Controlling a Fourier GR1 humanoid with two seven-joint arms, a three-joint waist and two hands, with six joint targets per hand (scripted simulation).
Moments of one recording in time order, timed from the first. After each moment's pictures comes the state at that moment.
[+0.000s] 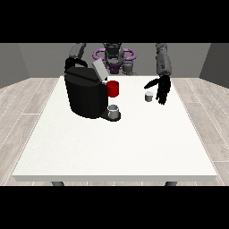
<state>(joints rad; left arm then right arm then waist) -0.37 0.47 0.09 -1.00 -0.33 -0.09 -0.18 -0.13 -0.02 0.01 -1.59 -0.02 0.02 -0.17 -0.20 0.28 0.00</state>
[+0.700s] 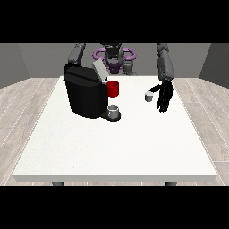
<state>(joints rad) -0.55 0.53 0.05 -0.76 -0.46 -0.15 -0.20 -0.21 -0.03 -0.02 -1.51 0.00 -0.03 -0.15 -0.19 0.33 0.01</state>
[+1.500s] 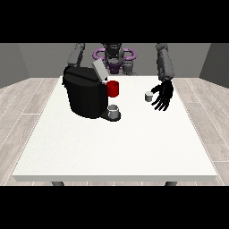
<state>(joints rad) -0.59 0.51 0.04 -0.70 -0.57 -0.06 -0.26 -0.23 -0.03 -0.07 -1.39 -0.02 -0.04 -0.20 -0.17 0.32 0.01</state>
